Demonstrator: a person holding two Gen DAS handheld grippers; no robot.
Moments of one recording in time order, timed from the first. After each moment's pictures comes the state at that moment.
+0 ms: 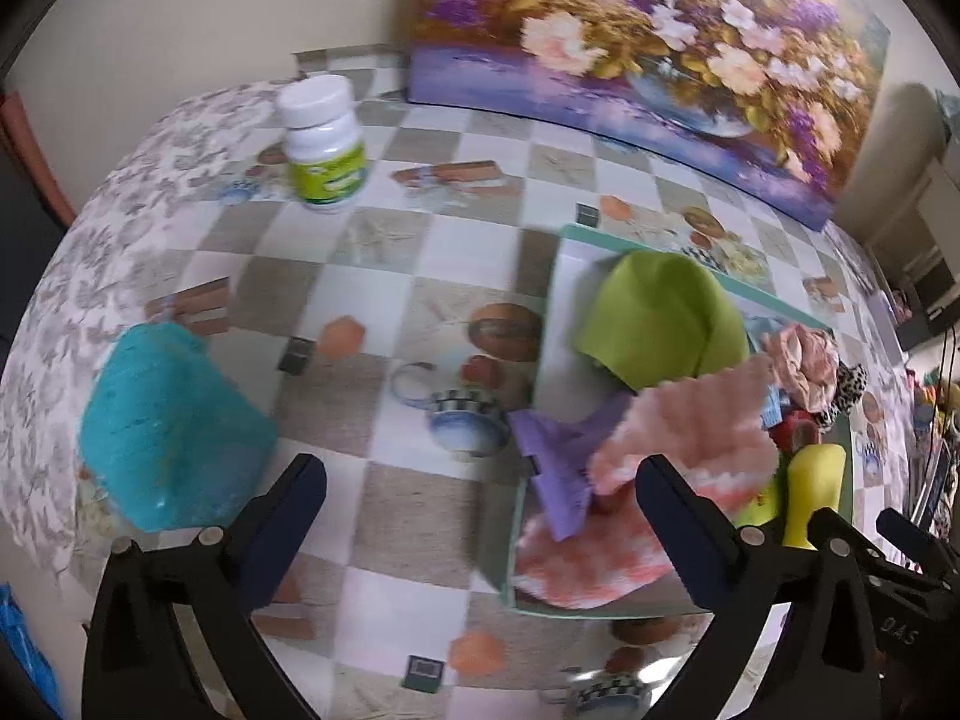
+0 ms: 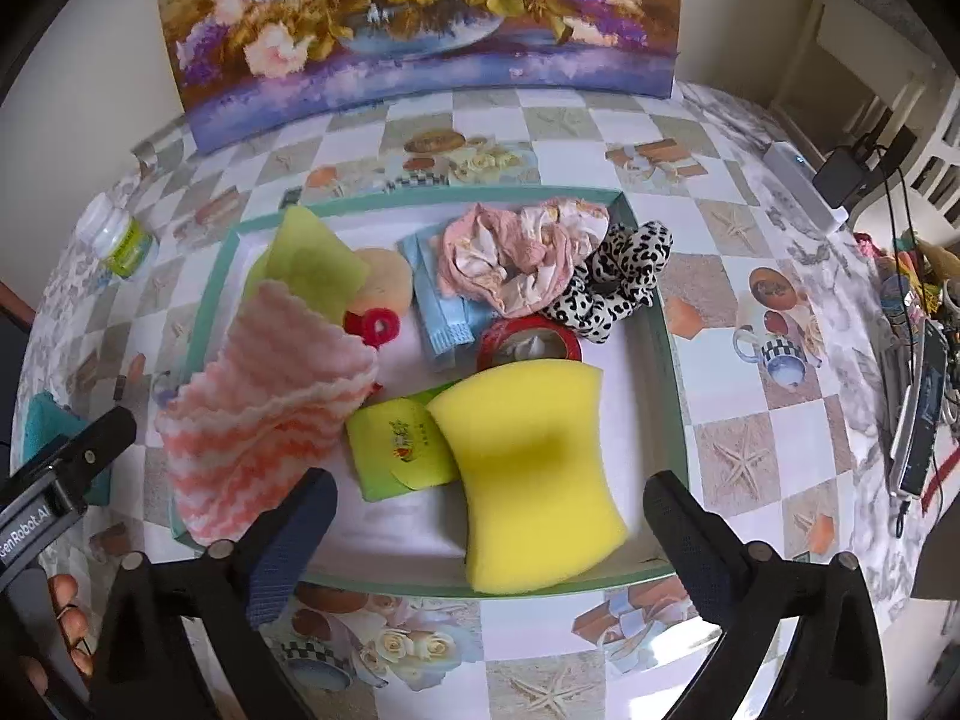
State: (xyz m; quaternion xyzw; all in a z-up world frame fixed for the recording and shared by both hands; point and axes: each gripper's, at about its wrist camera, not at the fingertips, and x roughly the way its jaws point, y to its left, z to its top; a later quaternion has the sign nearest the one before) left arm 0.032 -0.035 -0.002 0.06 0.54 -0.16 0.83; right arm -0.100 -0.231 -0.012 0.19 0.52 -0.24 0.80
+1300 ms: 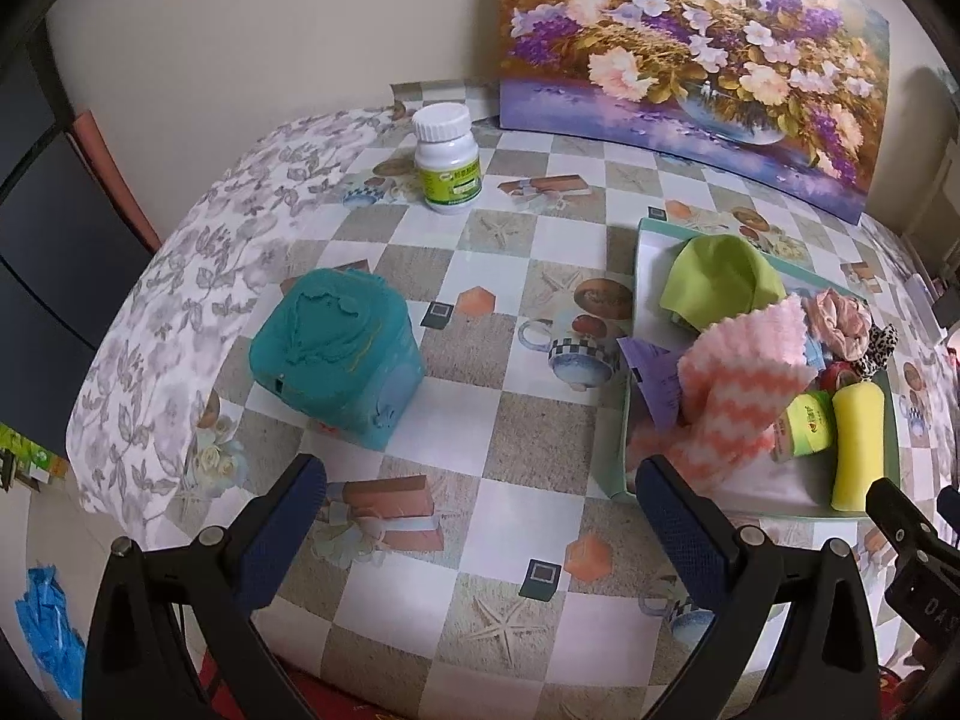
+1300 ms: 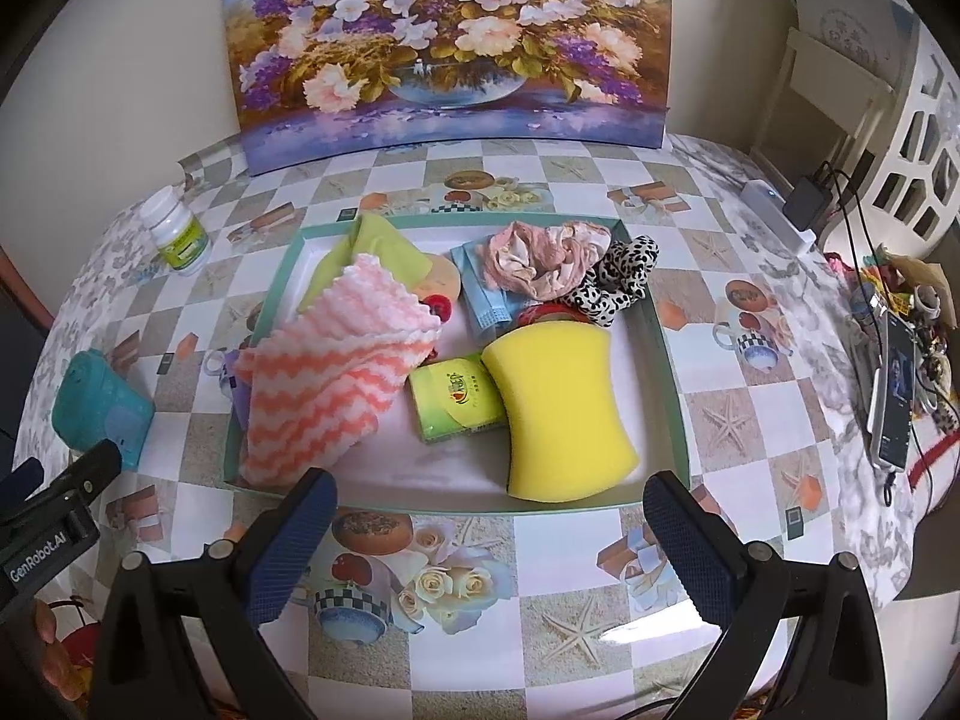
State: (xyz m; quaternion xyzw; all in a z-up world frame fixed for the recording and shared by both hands) left arm -0.027 0.017 0.027 0.10 0.50 -0.09 0.86; right arm -0.139 -0.175 0.012 0.15 0.48 -0.26 0.83
